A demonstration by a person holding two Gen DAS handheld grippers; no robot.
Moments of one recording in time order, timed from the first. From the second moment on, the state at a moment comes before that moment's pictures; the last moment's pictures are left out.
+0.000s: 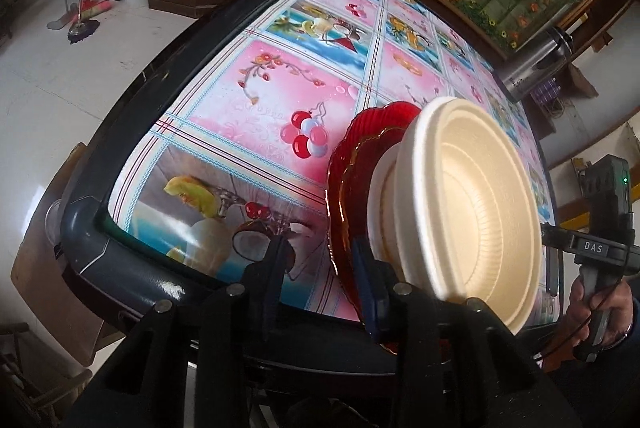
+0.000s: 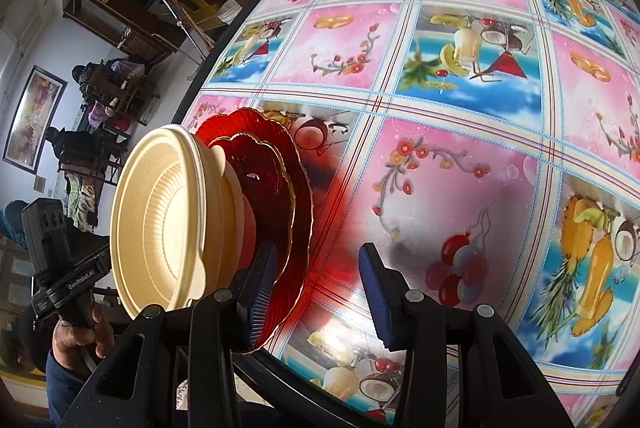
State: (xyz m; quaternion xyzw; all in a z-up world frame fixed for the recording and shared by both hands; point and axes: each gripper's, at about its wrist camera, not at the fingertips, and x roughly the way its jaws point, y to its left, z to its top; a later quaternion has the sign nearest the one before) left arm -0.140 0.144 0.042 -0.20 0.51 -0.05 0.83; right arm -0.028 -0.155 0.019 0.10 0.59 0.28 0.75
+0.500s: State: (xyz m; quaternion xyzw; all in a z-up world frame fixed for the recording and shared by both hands) left arm -0.118 0.145 0.029 -0.18 0.51 -0.09 0.83; right arm -0.025 -0.140 0.000 0.11 0.60 0.28 0.74
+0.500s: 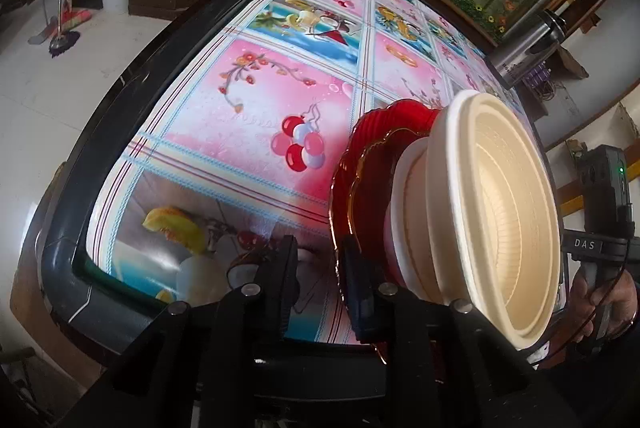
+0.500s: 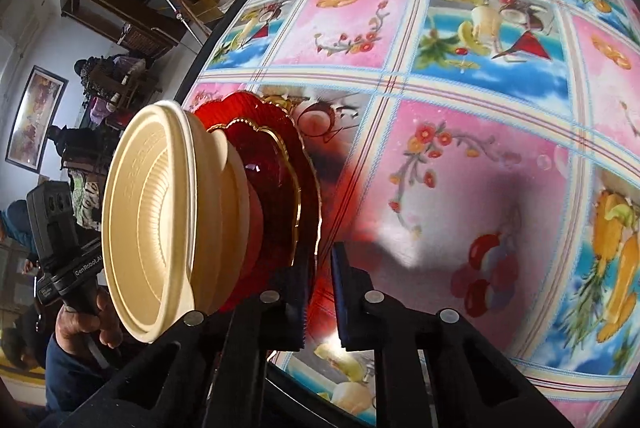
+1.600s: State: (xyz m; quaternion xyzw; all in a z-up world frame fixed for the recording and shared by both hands) left arm -0.016 -0.038 0.036 -0.09 0.53 -0.19 0.82; right arm -0.023 -0.303 0.013 0.20 0.57 0.15 0.79
